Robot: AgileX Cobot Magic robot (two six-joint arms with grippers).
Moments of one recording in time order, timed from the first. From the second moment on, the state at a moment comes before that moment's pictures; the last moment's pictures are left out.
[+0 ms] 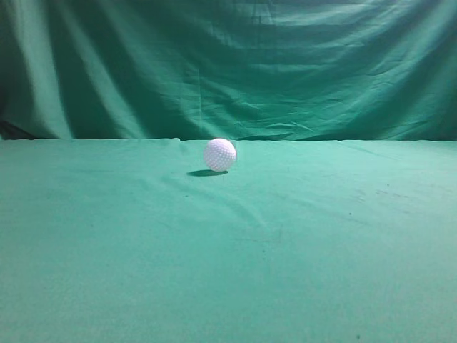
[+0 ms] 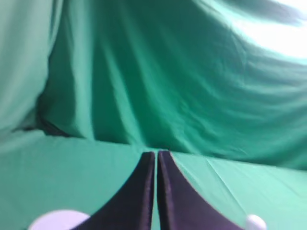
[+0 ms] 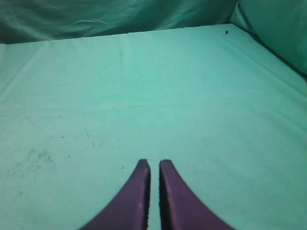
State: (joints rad) left arm -0.12 -0.01 -0.01 -0.35 -0.13 0.14; right arm 0.02 -0.01 0.03 -0.05 0.38 0.07
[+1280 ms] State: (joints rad) left arm -0.20 0.90 -0.67 -0.52 0.63 0.58; right arm 0.02 -0.01 0.03 -0.05 0.38 0.07
